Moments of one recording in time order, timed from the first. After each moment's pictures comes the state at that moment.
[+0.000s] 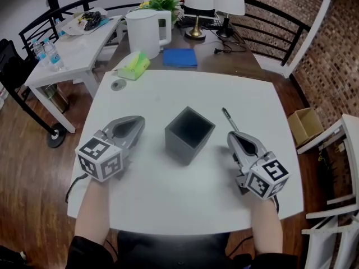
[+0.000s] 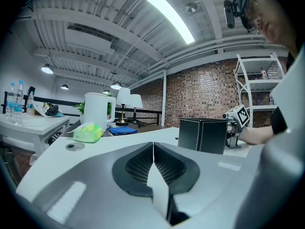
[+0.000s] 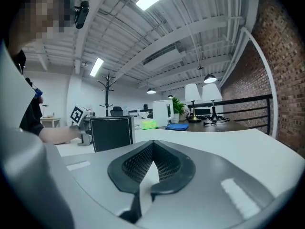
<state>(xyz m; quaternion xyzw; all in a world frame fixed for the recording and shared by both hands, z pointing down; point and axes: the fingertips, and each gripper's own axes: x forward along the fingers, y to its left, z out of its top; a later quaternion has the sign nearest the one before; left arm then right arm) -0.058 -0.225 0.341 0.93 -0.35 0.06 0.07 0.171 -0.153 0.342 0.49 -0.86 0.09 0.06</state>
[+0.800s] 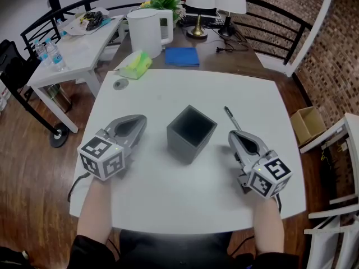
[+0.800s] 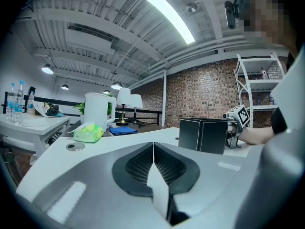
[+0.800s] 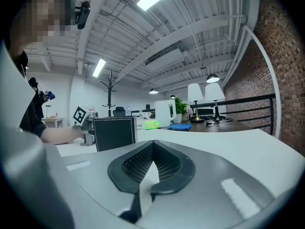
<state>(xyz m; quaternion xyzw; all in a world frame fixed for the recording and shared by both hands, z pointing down) -0.057 -0.226 0.341 0.93 -0.36 0.06 0.07 0.168 -0.152 0.341 0.48 -0.87 0.09 0.06</state>
